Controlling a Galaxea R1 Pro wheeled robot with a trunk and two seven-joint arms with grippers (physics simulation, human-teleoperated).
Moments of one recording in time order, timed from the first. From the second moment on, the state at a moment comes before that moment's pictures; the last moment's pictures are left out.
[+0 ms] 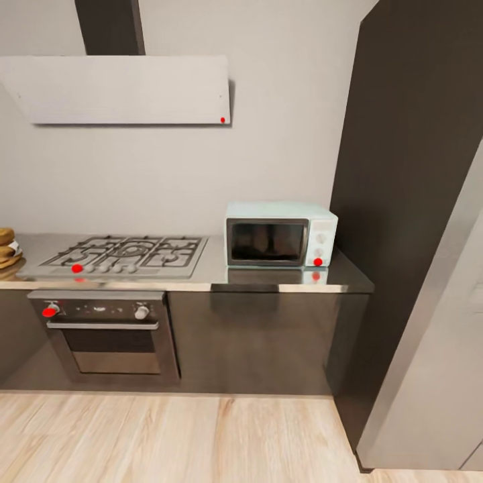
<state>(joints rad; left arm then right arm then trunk) 0.00 0.00 0.01 -0.05 0.04 -0.04 0.00 0.00 -0.01 0.01 0.00 0.01 -0.08 0.00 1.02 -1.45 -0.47</state>
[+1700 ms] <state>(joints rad) 0.00 0.00 0.01 -0.05 0.05 -0.09 0.00 0.00 0.00 0.01 0.00 0.01 -0.07 0.00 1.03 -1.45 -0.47</state>
